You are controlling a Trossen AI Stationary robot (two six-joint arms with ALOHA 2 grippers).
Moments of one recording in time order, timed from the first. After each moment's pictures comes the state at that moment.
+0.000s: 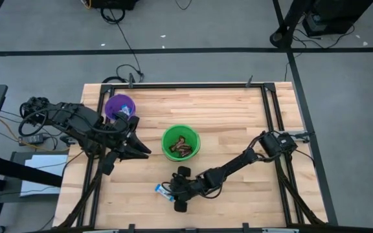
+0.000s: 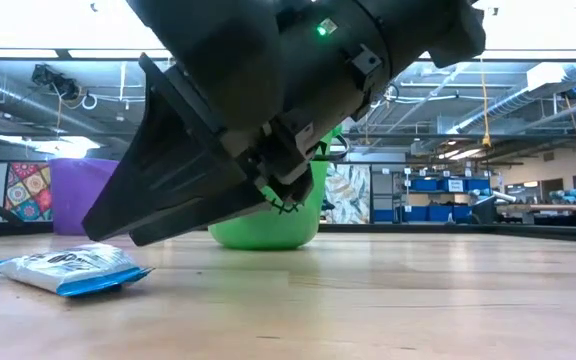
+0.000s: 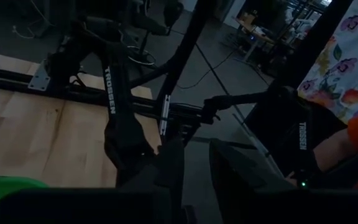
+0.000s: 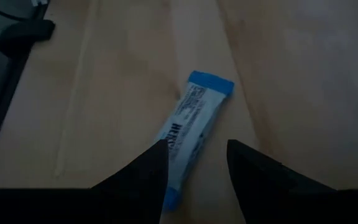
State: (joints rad) left arm -0.41 1.12 1.50 -0.59 -0.06 -0.45; right arm 0.44 2.27 1.51 0.05 0.29 0.49
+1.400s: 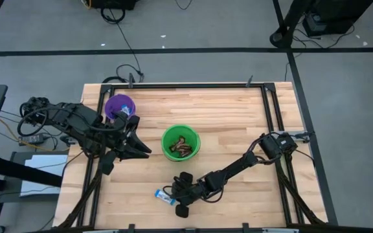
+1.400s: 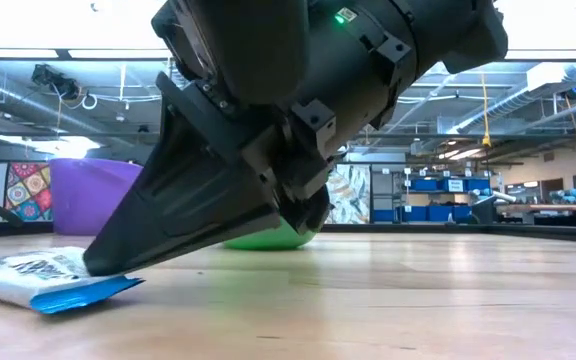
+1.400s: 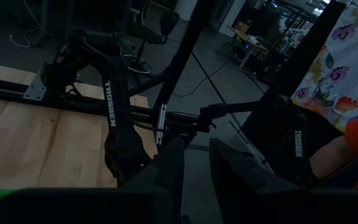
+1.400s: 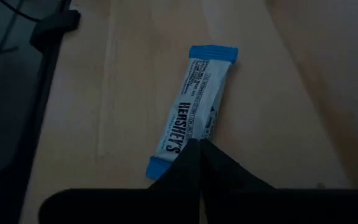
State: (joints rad) left arm -0.41 1.12 1.50 -0.55 -0.06 -0.45; right arm 0.47 2.29 1.50 0.06 0.21 0.63
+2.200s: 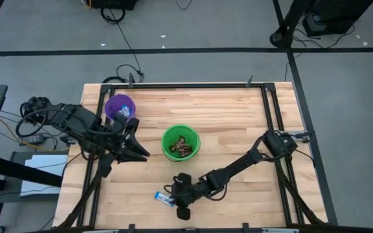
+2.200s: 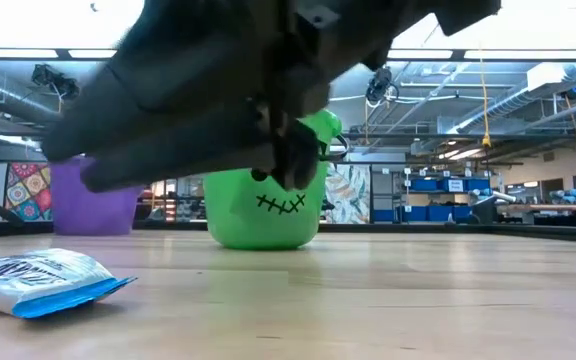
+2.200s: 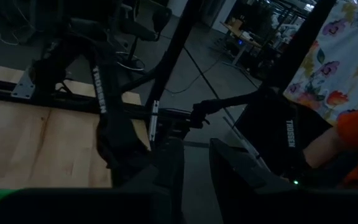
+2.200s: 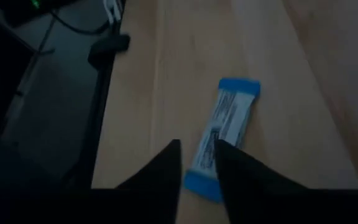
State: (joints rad) left arm -0.44 1.13 1.50 -0.55 -0.05 -0.45; right arm 0.46 2.23 1.50 0.08 0.14 0.60
